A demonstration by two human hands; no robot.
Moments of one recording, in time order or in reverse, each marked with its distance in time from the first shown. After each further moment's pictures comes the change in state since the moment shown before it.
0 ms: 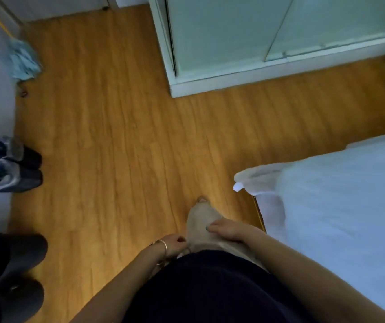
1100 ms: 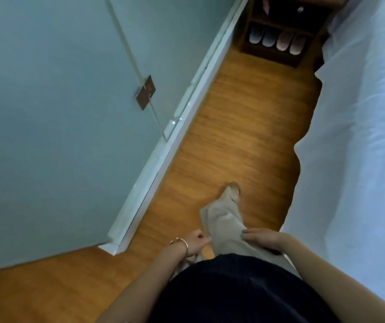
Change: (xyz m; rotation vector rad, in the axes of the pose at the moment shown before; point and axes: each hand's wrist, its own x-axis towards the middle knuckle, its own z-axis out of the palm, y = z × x) left_hand 0.263 0.557 -0.431 0.760 -0.276 0.208; right_hand 0.049 0.030 -0.525 1.015 0.284 0.154
